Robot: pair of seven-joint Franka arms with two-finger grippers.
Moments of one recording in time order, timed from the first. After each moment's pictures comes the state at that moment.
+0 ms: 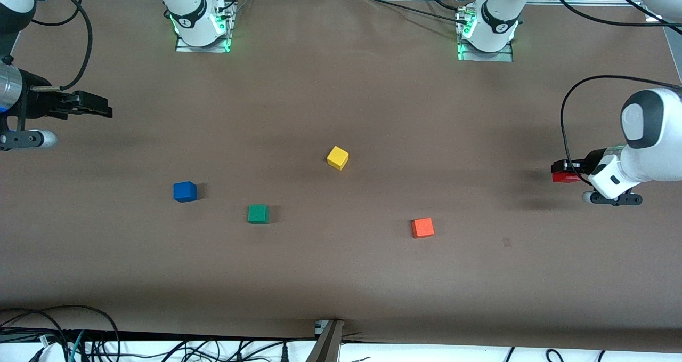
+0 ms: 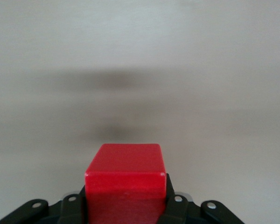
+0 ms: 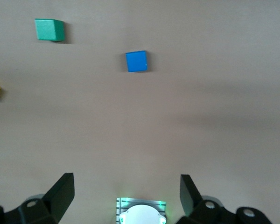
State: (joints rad) left arm 0.34 0.38 -0.20 -1.76 -0.04 1.87 0.18; right arm 0.08 0.23 -0.06 -1.35 0.07 1.33 -0.03
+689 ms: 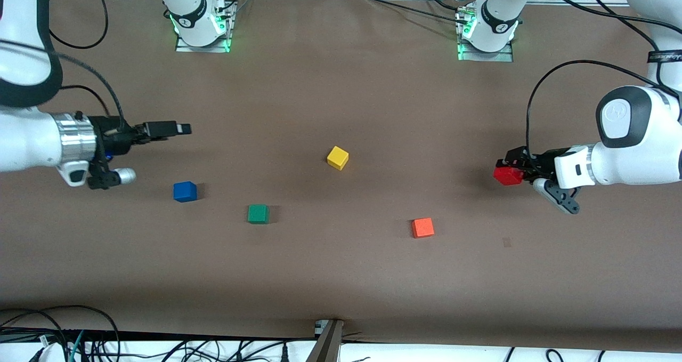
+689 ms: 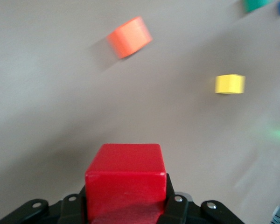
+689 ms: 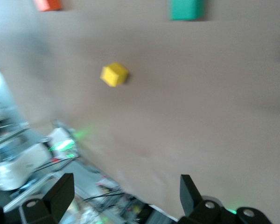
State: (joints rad) left arm 0.33 0.40 -0.36 -1.72 -0.42 1.84 0.65; right arm 0.08 0.45 -0.06 -1.35 0.69 1.33 -0.03
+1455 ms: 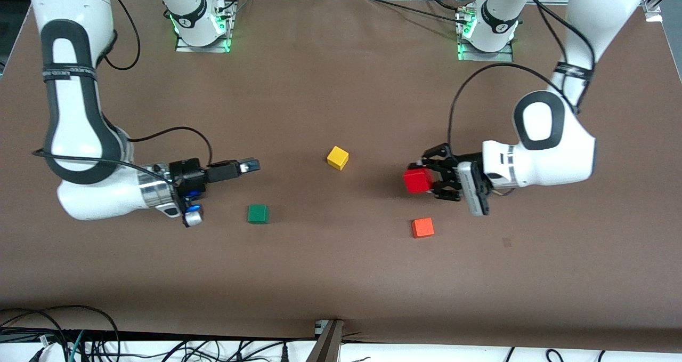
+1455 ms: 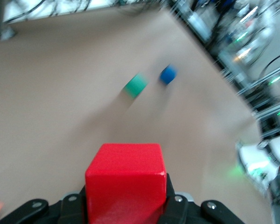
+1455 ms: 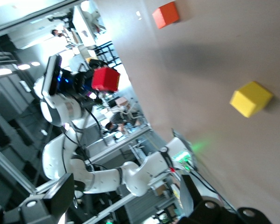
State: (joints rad) left arm 0.12 0.49 -0.45 -1.72 -0.99 2.15 1.14; right arm 0.19 0.67 -0.06 -1.38 1.32 1.51 -0.03
